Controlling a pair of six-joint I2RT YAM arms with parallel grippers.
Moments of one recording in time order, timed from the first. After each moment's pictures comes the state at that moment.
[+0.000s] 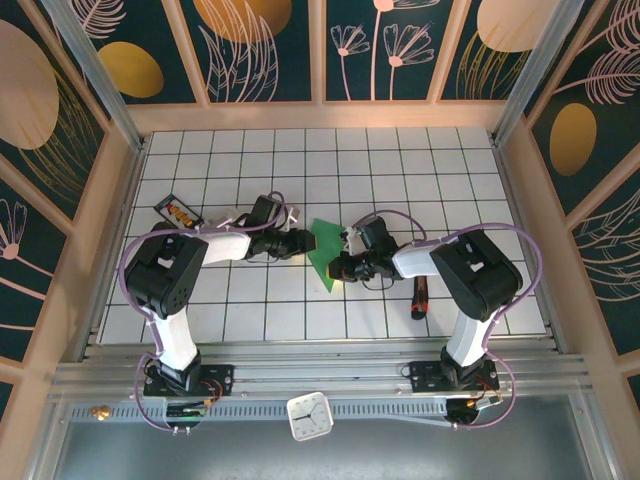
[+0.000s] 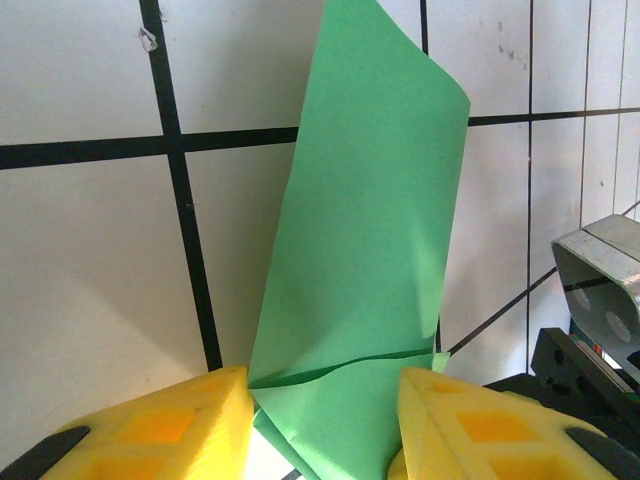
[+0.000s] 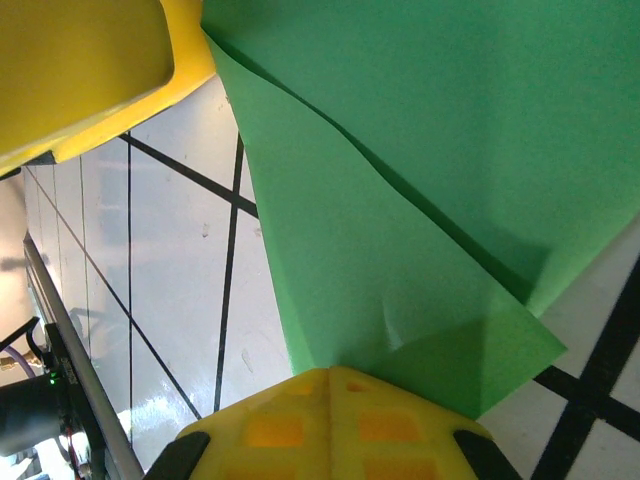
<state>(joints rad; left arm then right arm) -0.50 1.85 0.94 0.02 0.53 -0.69 0.60 1.78 0.72 0.15 -0.63 0.62</state>
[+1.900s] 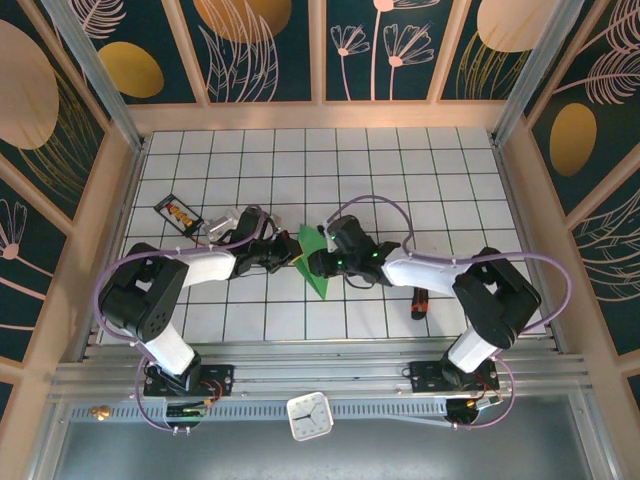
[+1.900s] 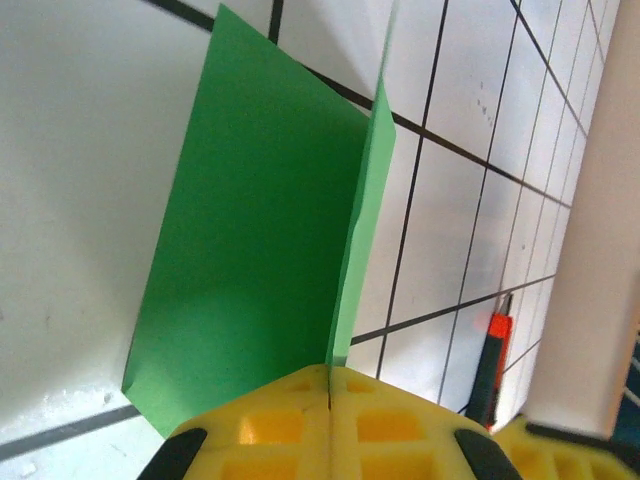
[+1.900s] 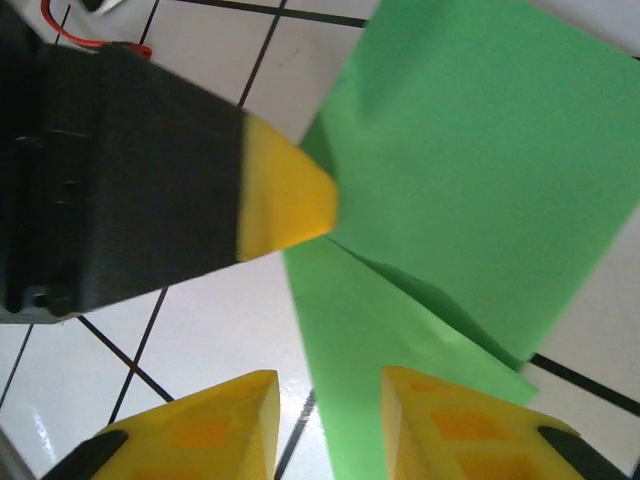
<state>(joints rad) -0.50 1.66 0.70 0.19 0.48 -1.07 0.87 1.60 0.86 -0.06 -0.11 0.52</state>
